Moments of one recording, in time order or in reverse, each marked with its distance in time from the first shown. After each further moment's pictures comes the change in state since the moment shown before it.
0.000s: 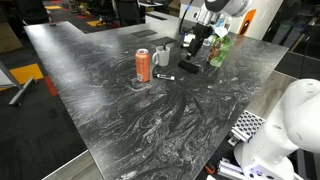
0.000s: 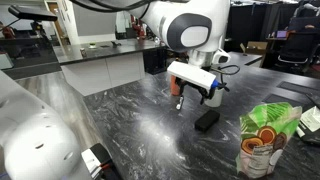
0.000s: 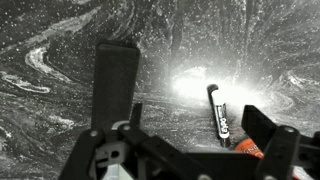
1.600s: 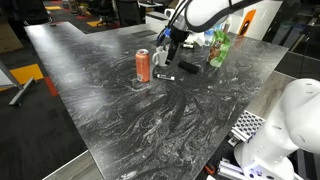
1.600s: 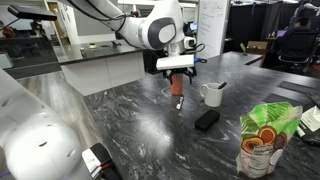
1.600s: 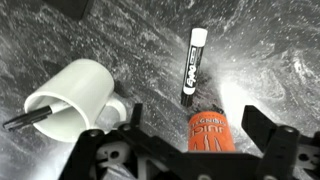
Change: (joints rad) arm 0.049 0.018 0.264 -0.051 -0.164 0.305 -0.012
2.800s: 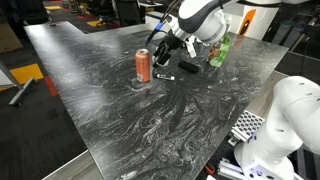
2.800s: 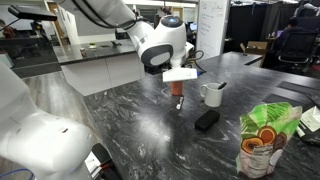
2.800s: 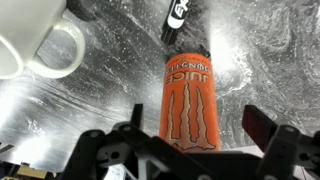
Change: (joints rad) arm 0.364 0.040 -0.306 -0.077 0.573 0.326 -0.638
